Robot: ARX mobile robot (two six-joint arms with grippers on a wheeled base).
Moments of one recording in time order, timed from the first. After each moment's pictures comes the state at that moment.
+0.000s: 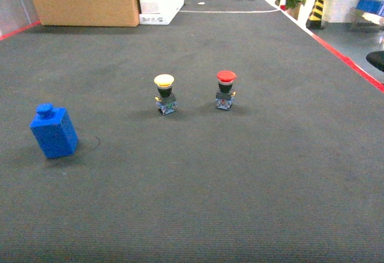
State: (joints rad) left arm -0.04 1.00 0.10 0.73 -0.17 -0.06; right arm 0.00 0.01 0.01 0.00 0.00 0.00
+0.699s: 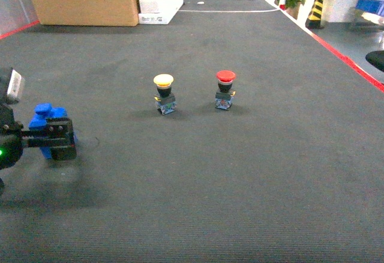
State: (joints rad) left arm 0.01 2.05 0.72 0.89 -0.07 -0.03; right arm 0.00 0.01 0.01 0.00 0.00 0.00
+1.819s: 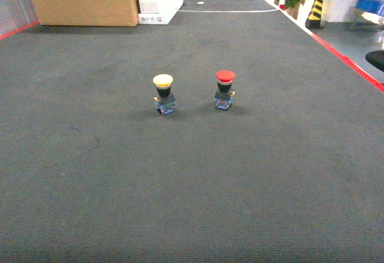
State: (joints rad) left arm -0.12 1.14 0.18 0.72 -0.25 -0.02; right arm 0.00 0.01 0.01 -0.01 0.00 0.00
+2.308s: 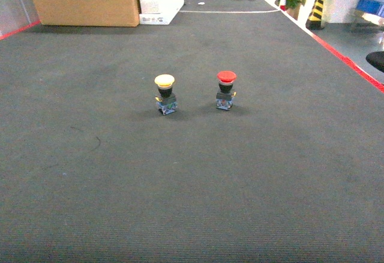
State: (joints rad) left arm -0.34 0.19 0.18 -0.03 -0.52 -0.05; right arm 0.00 0.01 0.01 0.00 0.00 0.00
